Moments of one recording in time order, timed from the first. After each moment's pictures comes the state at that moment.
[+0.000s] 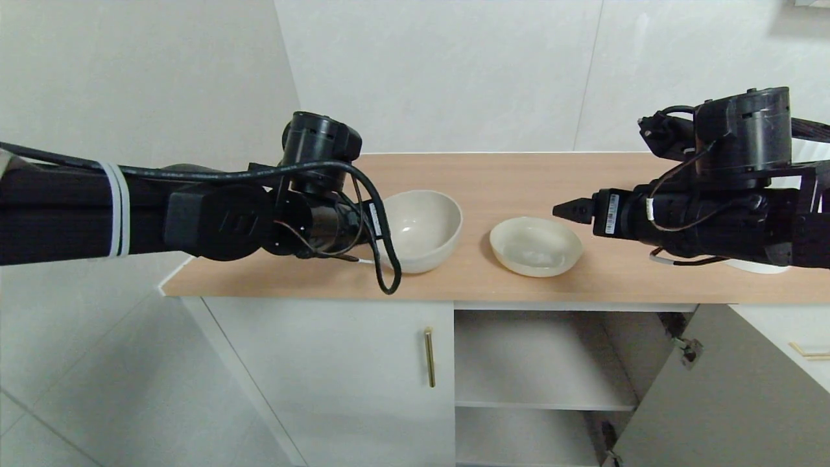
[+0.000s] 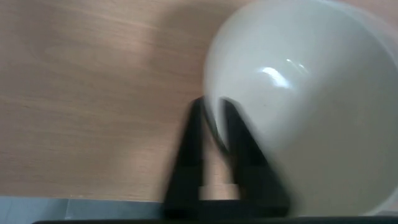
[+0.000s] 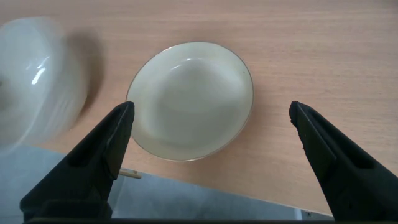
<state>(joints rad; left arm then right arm) -0.50 1.93 -1.49 0.11 0.30 -0.51 0.47 1.66 -1.20 -0.12 -0.19 0.29</state>
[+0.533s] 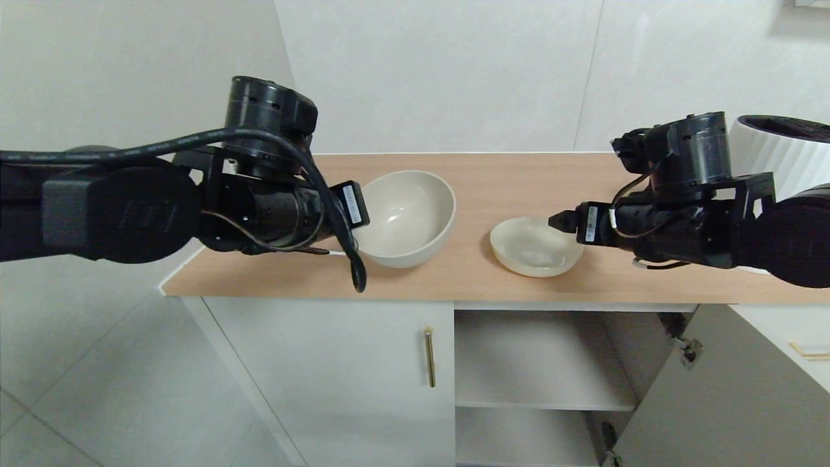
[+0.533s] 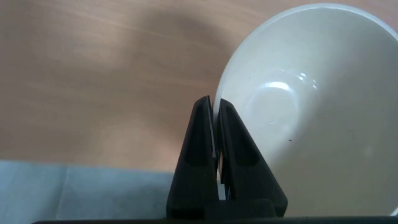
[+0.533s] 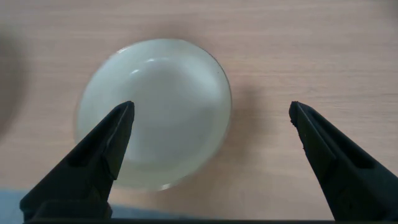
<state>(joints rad) -0.50 1.78 -1.40 0.11 0.27 -0.53 0.47 1.77 -1.25 -0.11 -0.31 0.29</state>
